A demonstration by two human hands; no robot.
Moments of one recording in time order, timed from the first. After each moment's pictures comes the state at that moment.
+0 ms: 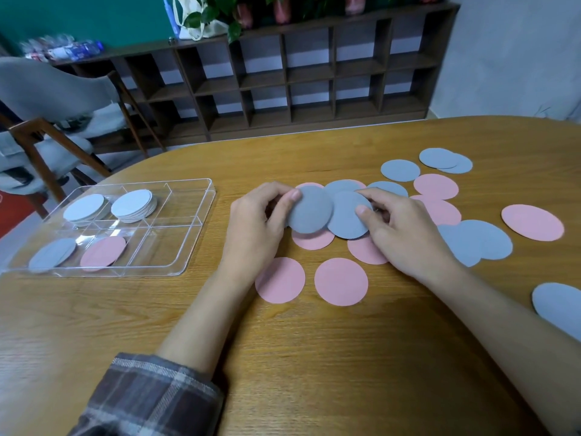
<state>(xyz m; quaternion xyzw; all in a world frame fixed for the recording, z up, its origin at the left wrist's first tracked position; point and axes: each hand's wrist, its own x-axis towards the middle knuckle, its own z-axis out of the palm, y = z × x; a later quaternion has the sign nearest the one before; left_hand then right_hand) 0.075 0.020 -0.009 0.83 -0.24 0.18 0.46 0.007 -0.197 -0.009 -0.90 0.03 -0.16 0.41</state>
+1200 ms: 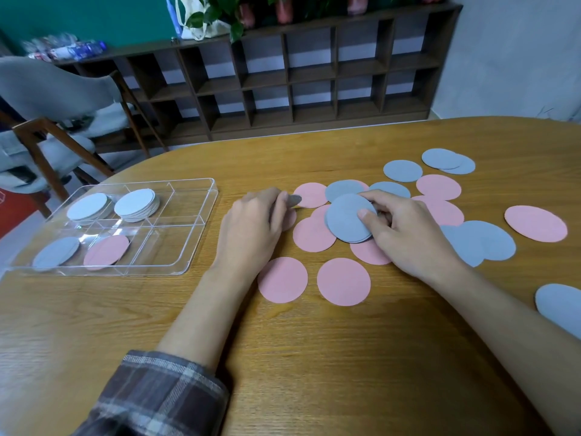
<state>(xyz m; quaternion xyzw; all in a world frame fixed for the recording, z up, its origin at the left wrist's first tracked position) 0.088 0.032 -0.018 0.91 -0.21 0.19 0.29 0.006 -0.198 -0.009 -0.90 0.02 -0.15 0.40</state>
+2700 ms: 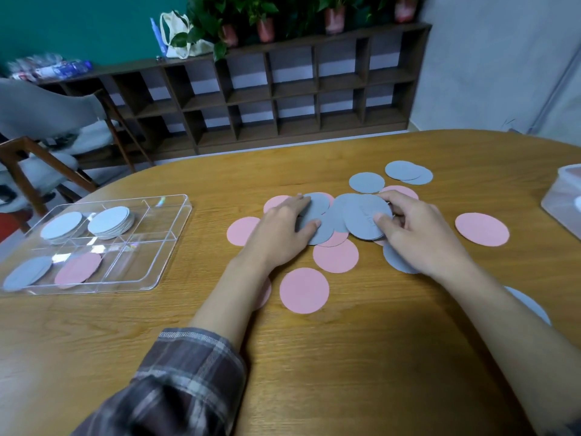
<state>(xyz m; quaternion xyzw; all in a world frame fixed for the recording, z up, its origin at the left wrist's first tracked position) 0.099 -0.053 -0.019 0.93 -0.27 -0.01 0.25 -0.012 -0.267 -0.004 -0.89 0.07 -0.15 0.42</state>
